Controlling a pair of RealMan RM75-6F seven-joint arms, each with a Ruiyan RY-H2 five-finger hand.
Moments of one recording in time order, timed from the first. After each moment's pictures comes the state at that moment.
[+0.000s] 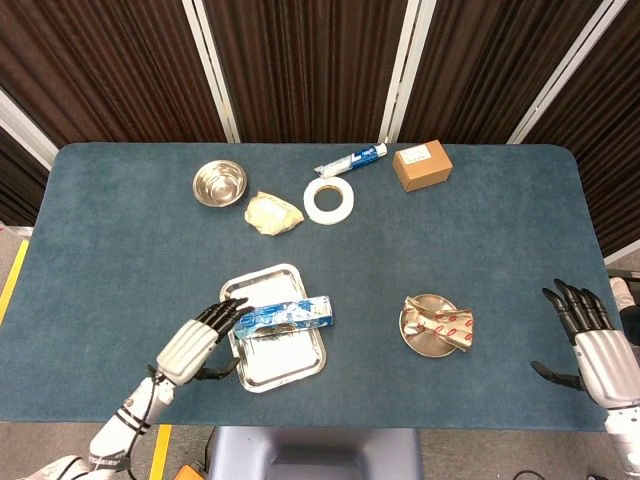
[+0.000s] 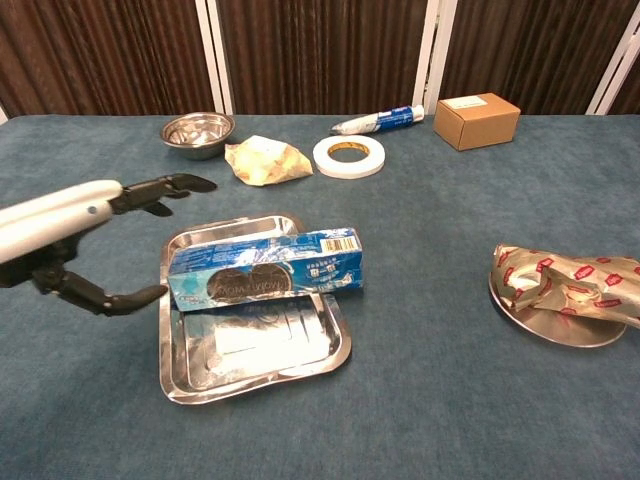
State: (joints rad) left arm -0.46 -1.46 -0.06 -1.63 1.63 1.11 -0.03; right arm 0.07 -1.04 0.01 -1.59 -1.62 1.53 0.18
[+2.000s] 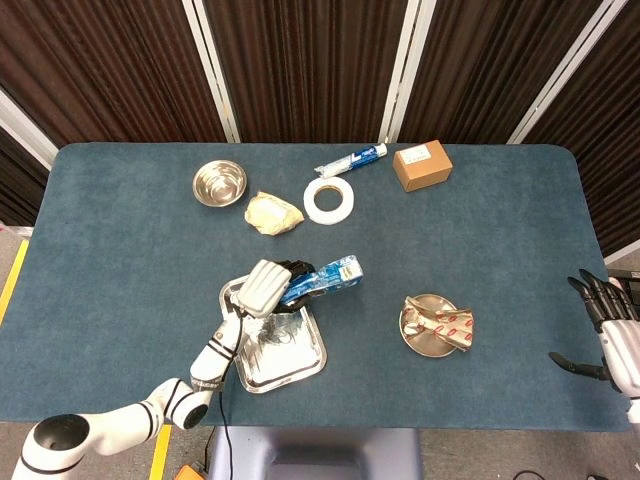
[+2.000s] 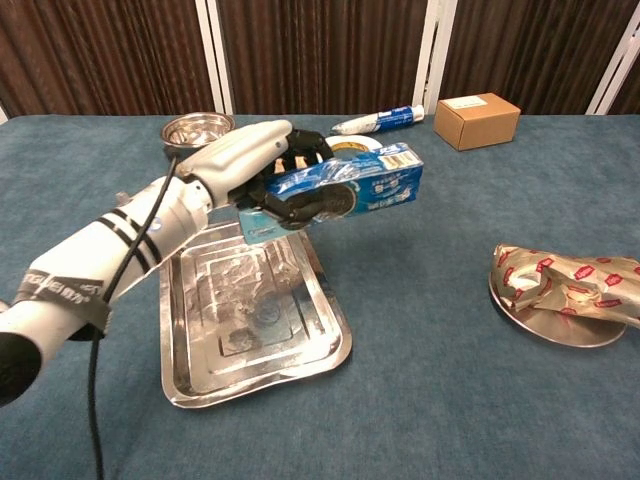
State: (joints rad) left arm -0.86 -1.96 -0.27 -0.93 1.51 1.09 -0.11; right arm 0.08 -0.98 0.03 -1.58 -1.54 1.46 0.33
